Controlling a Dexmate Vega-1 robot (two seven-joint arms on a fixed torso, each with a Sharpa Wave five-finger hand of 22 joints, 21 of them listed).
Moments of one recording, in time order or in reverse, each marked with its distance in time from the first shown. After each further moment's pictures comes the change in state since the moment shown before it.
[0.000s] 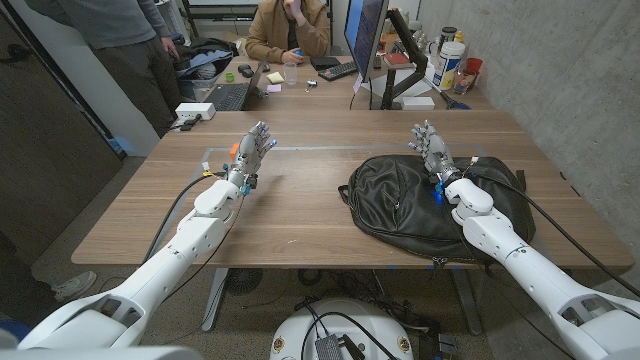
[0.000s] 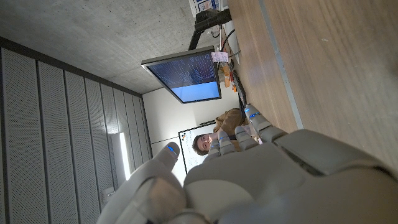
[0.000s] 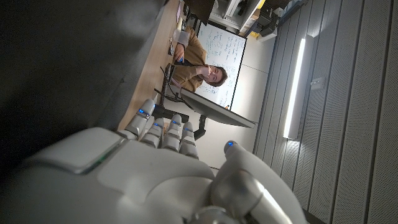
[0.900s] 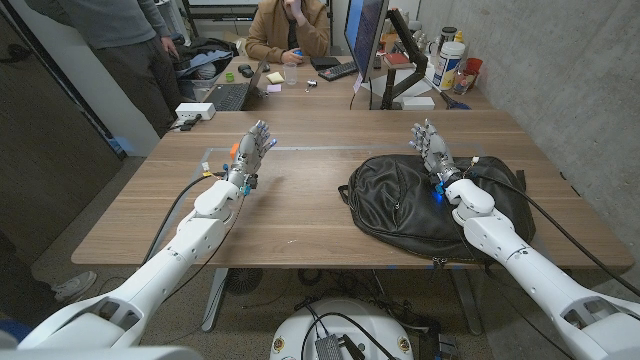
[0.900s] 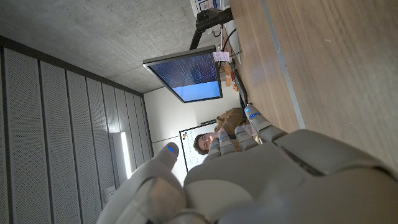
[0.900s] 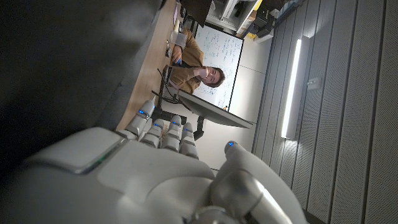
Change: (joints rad) left arm 0.010 0.004 -0.003 -0.019 0.000 0.000 0.011; left_hand 0.001 -0.001 -0.008 0.000 0.000 0.001 -0.001 -0.004 0.000 -0.002 0.008 -0.001 0.000 0.000 0.000 0.000 0.000 0.000 0.000 0.000 -0.005; right arm -0.008 -0.003 0.003 -0.013 0.010 0.003 0.011; right_hand 0.000 0.000 -0.010 -0.001 0.000 -0.011 0.004 -0.008 0.000 -0.010 -0.003 -0.008 0.000 -0.004 0.004 0.000 0.003 0.000 0.000 0.001 0.000
